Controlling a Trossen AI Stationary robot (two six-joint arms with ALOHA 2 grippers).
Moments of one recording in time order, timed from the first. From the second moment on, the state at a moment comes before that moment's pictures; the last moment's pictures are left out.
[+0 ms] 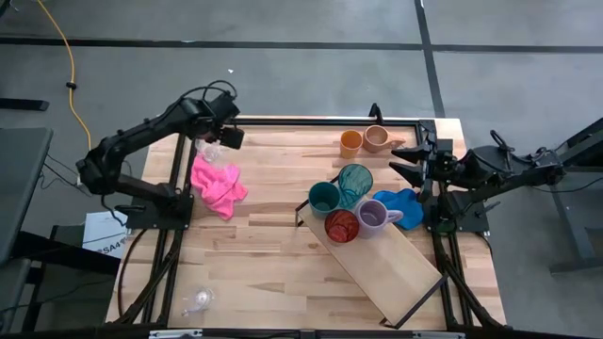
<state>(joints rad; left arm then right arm) 0.82 1.32 1.15 -1.17 -0.33 -0.58 0.27 0.58 0.83 -0.25 0.53 0.23</state>
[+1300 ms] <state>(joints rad) 0.87 1.51 0.92 -0.92 -0.40 -0.75 0.27 0.58 0.83 -0.25 0.52 0.23</state>
